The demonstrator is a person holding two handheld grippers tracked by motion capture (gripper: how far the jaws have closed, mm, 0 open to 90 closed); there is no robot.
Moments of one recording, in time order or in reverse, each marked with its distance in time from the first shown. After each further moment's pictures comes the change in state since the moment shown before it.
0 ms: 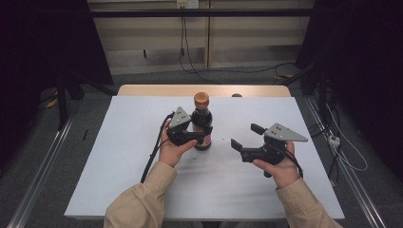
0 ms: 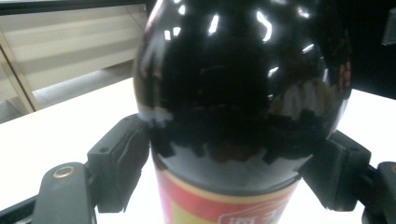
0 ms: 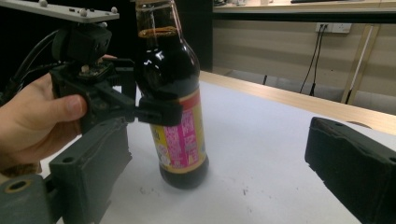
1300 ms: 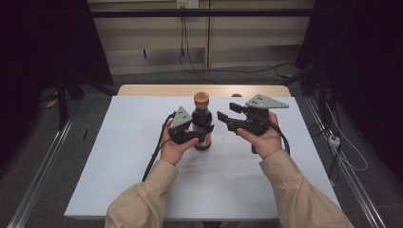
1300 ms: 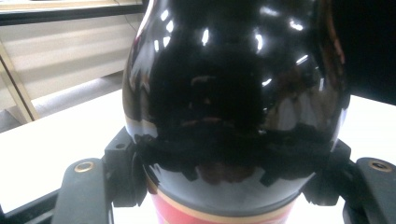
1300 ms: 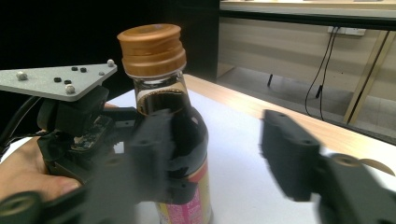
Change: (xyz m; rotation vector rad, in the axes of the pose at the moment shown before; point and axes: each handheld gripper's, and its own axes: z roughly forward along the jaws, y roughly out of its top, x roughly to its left) left arm 0.000 0.000 0.004 -0.024 -0.001 0.018; right arm 0.004 0.064 0.050 0.058 0.022 -0.023
